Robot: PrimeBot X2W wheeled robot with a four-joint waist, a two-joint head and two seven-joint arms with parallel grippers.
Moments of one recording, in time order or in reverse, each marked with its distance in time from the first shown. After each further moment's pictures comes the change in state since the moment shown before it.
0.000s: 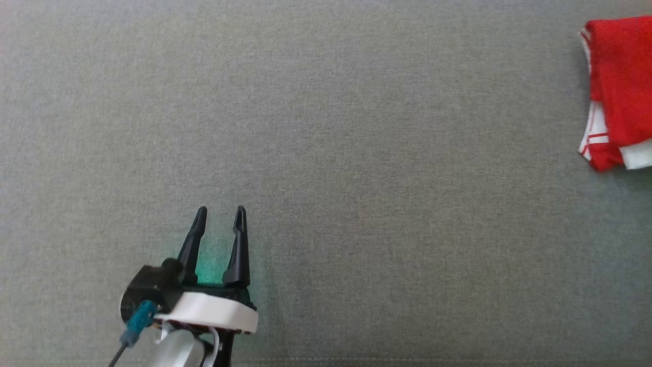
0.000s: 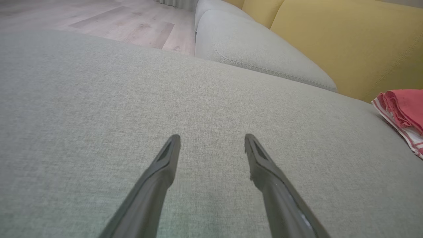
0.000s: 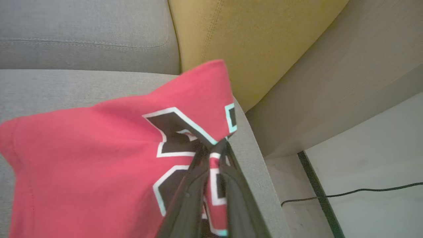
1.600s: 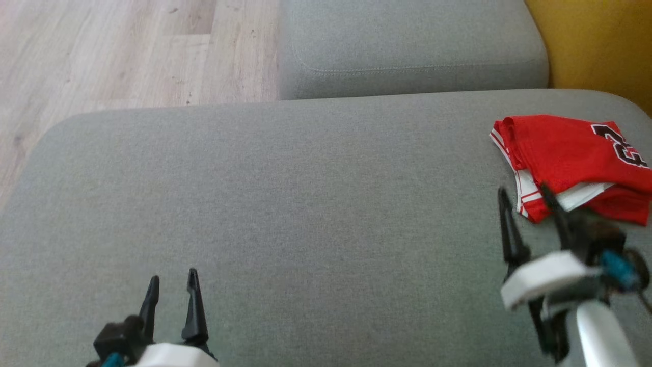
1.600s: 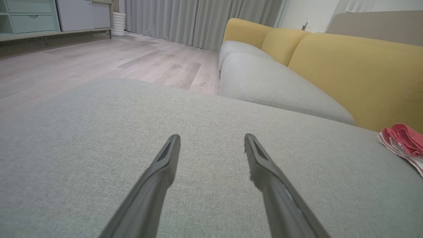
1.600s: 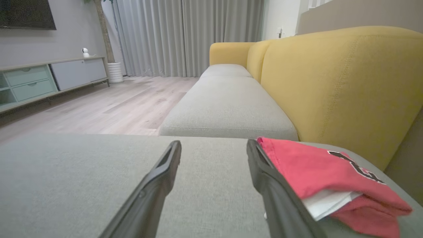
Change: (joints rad) left arm 0.179 0.065 0.073 0.019 -0.064 0.091 0.015; right arm 0.697 0.495 0.217 -0.500 0.087 0.000 -0.518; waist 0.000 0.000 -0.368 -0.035
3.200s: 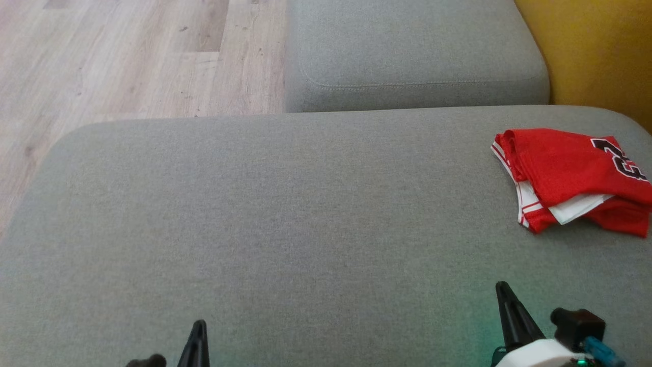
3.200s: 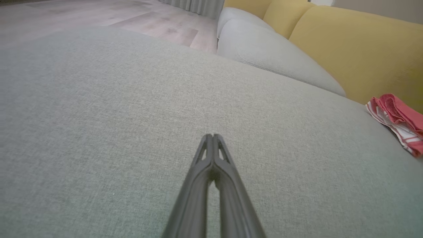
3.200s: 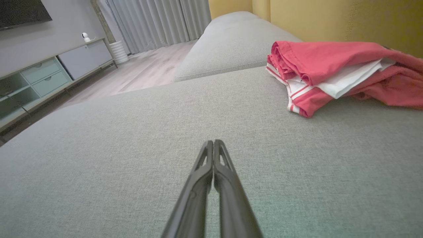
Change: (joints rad) left arm 0.096 -0.031 -0.060 0.052 -0.054 -0.035 0.020; right arm 0.238 0.005 0.082 0.120 0.186 0.000 -0.104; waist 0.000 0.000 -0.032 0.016
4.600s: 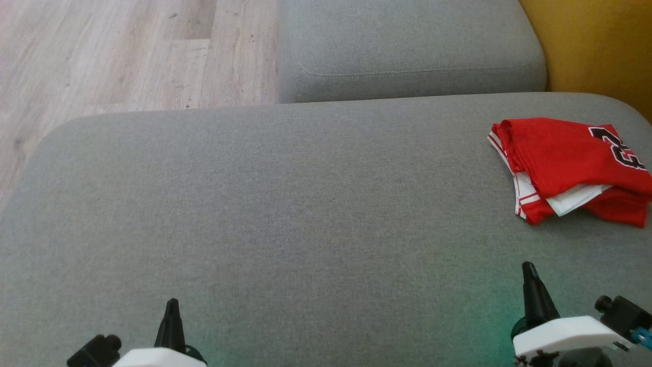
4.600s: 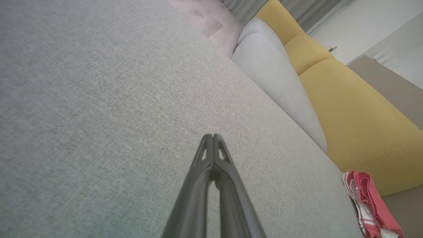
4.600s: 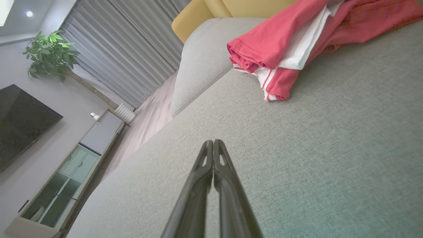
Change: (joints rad) left arm -0.052 -0.062 0.188 0.006 -0.321 -0.102 0.107; right arm -0.055 -0.001 -0.049 -0.006 0.491 0.000 0.070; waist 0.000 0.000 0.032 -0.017
